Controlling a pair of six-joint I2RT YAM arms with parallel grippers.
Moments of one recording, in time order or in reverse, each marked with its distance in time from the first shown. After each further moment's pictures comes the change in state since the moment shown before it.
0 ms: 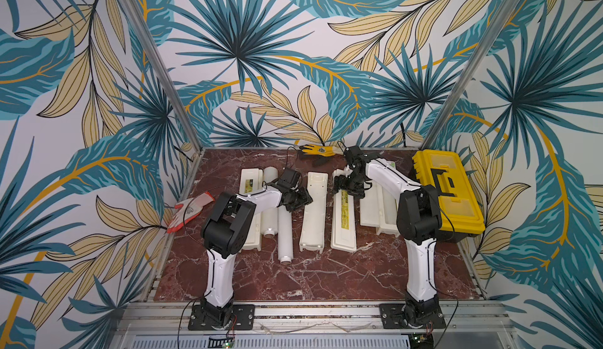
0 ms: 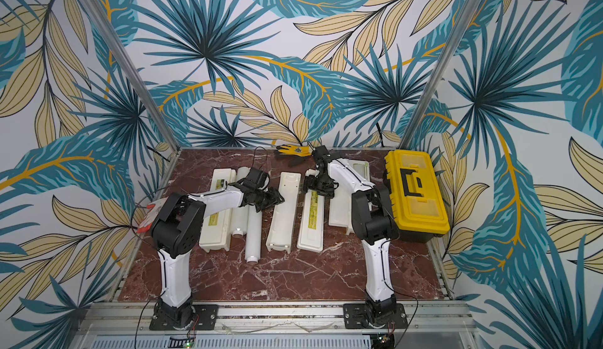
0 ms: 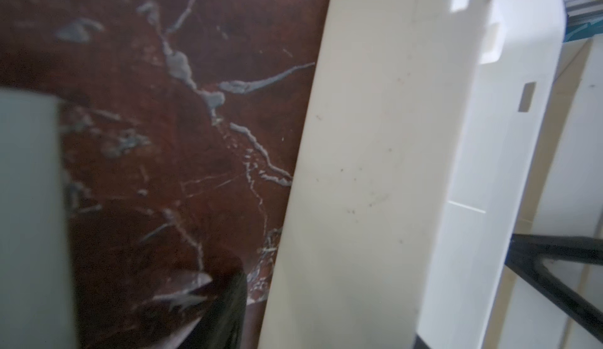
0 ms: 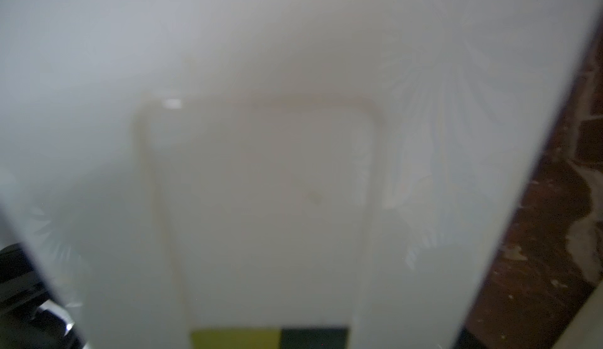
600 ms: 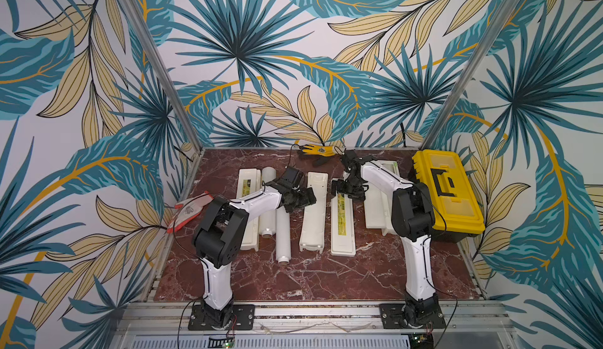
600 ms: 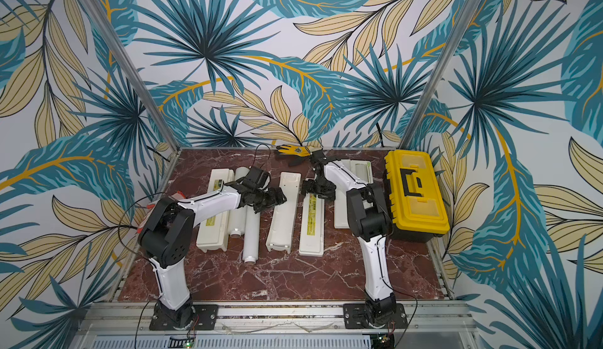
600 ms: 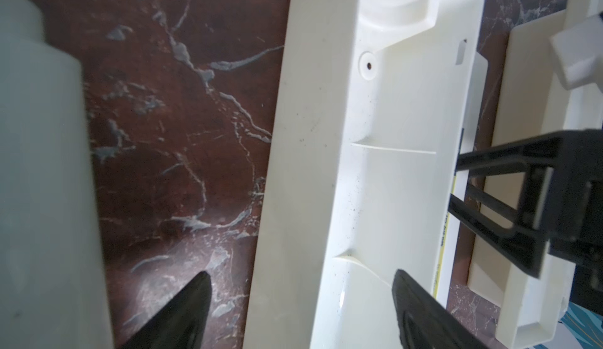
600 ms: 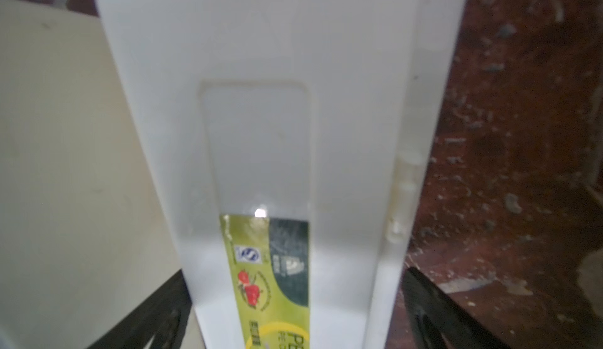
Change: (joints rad) left arm -0.050 -0.115 0.001 -0.136 -0.080 0.093; right arm 0.013 0.074 0.015 0.010 0.053 -0.008
